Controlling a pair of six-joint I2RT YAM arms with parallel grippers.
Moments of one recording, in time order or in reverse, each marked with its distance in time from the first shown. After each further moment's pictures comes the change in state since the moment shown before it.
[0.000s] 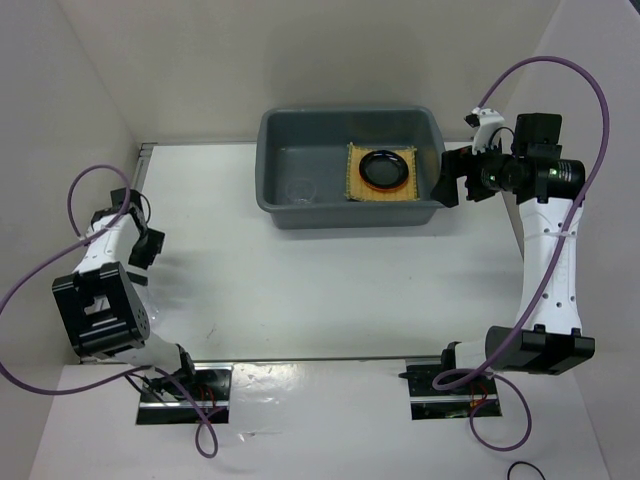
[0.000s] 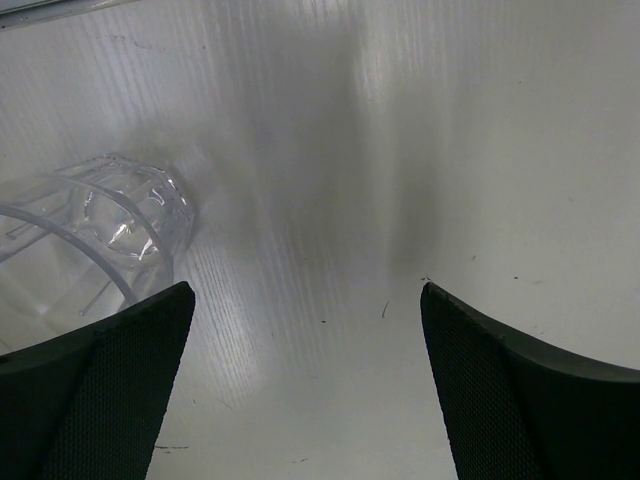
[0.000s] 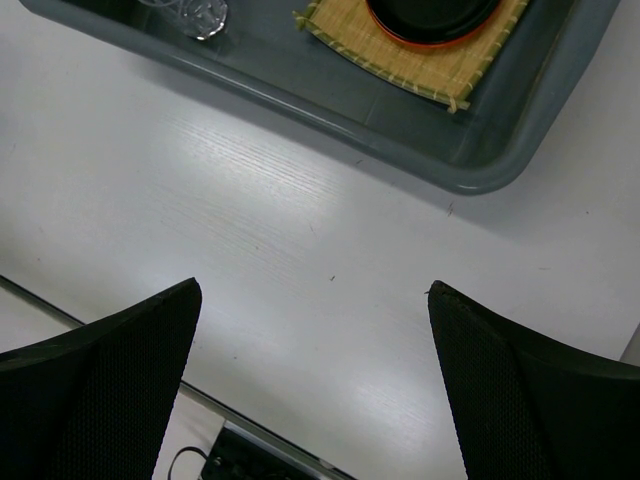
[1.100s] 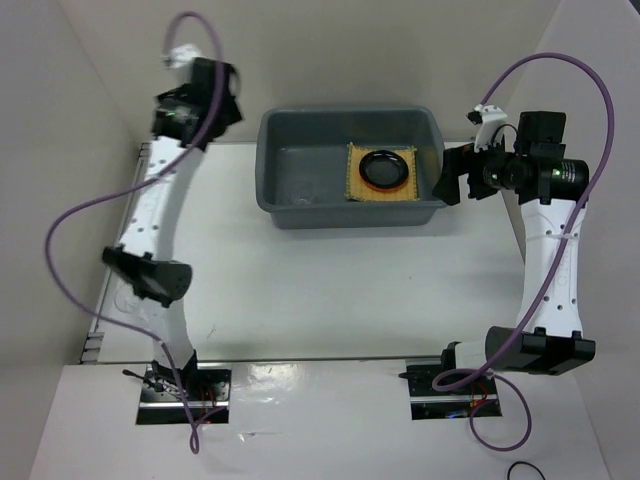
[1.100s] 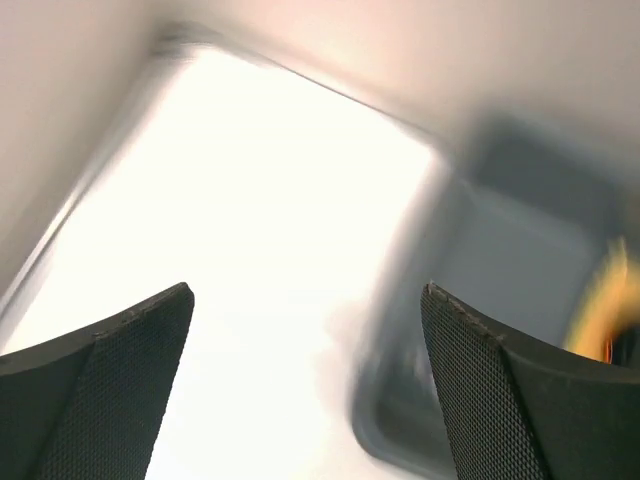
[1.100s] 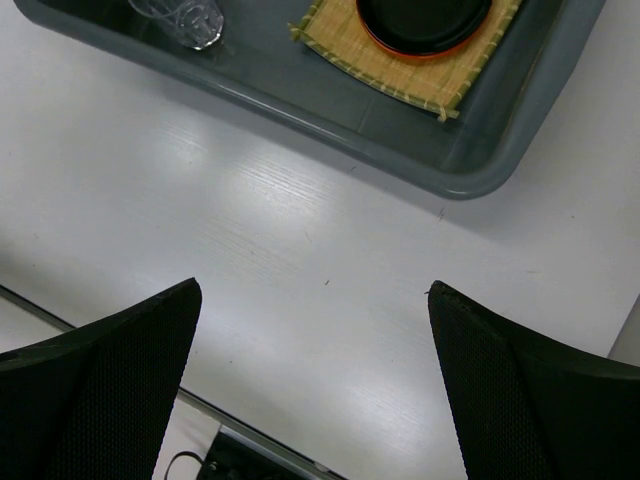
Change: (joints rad) left arm -0.707 0.456 1.395 -0.245 -0.311 0.578; right arm 0.000 0.001 0.031 -0.006 0.010 0.000
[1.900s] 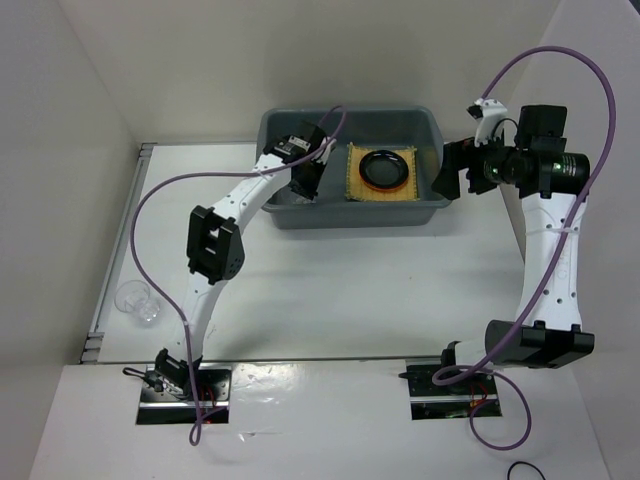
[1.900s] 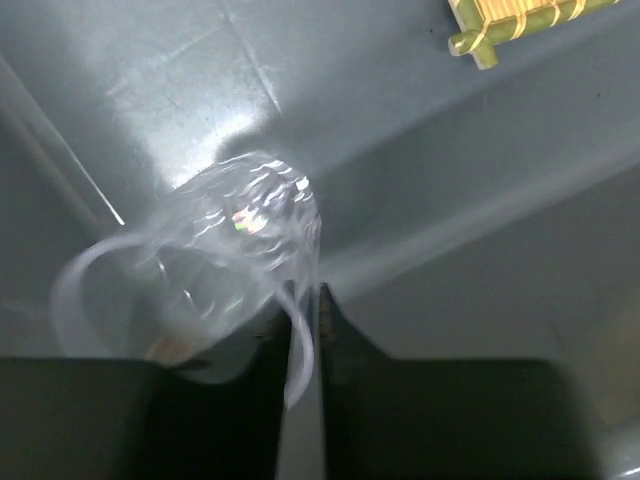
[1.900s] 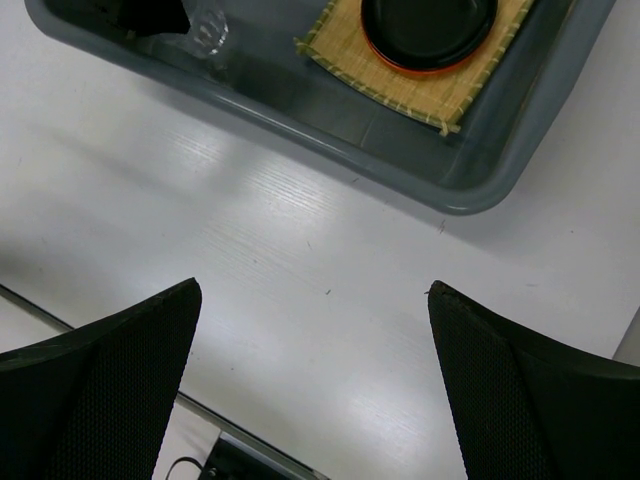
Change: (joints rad) left arm -0.145 0.393 -0.138 0.131 0.657 0.374; right arm 0.000 0.037 0.053 -0.006 -0.025 0.000
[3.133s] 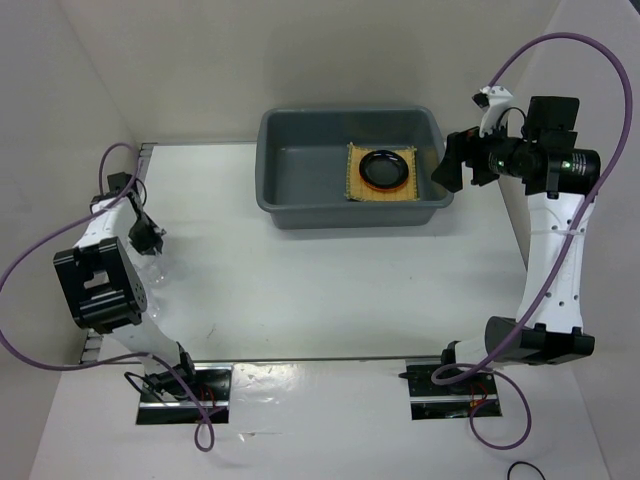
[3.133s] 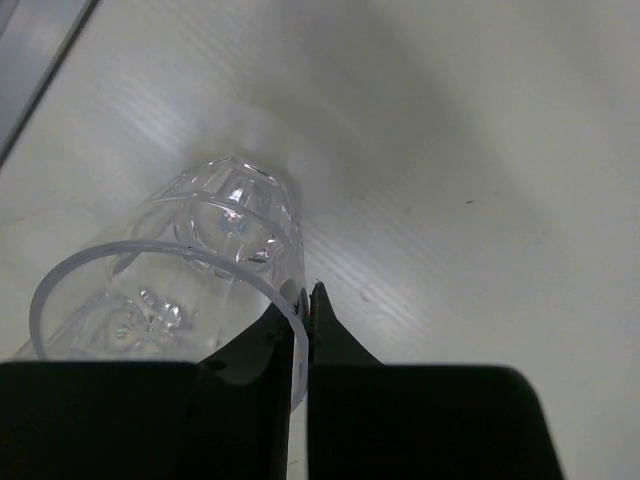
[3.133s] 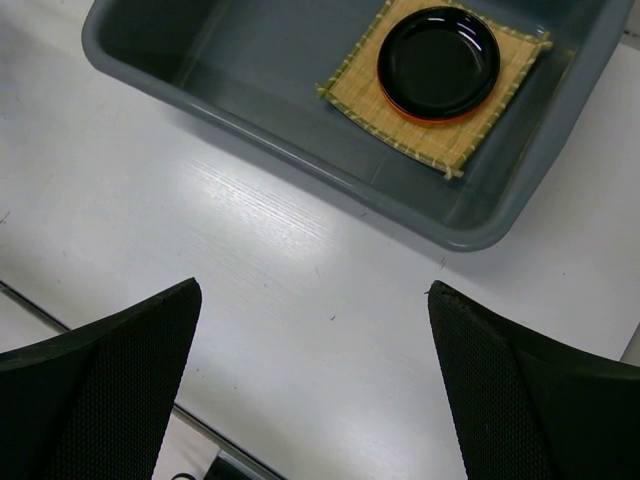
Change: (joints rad) left arm 0.860 -0.689 -1.125 0.198 -0.129 -0.354; right arm 0.000 0.014 0.111 -0.014 -0.062 0.000
